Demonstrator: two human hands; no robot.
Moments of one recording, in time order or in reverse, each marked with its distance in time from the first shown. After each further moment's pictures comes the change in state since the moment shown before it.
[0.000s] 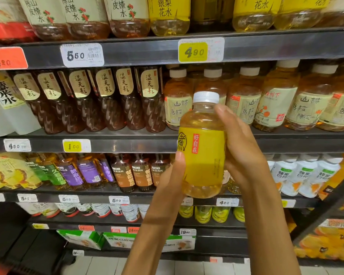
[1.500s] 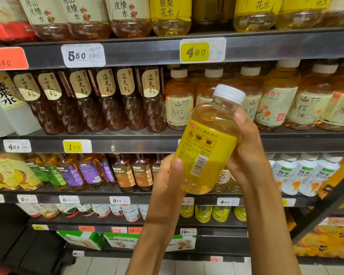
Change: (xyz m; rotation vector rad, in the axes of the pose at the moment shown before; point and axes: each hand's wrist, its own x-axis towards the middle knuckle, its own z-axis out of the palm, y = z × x) left_hand -0.007 -0.002 -0.006 -0.038 0.077 0.110; right_hand -0.003 0.005 -0.004 0.120 -0.039 -0.159
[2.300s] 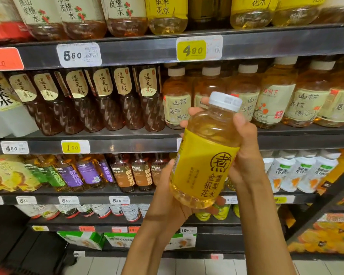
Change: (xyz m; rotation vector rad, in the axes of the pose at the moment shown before) left_hand 0.005 -0.012 -0.008 -0.276 -0.237 -0.434; right_hand -0.003 0.005 0.004 0.088 -0.081 0.061
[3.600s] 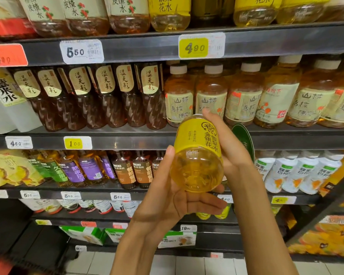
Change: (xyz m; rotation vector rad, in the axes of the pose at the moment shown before) left_hand -0.018 0.022 0.013 -0.005 -0.146 0.001; right_hand 0.020 0.008 -0.003 0.120 0.257 0.484
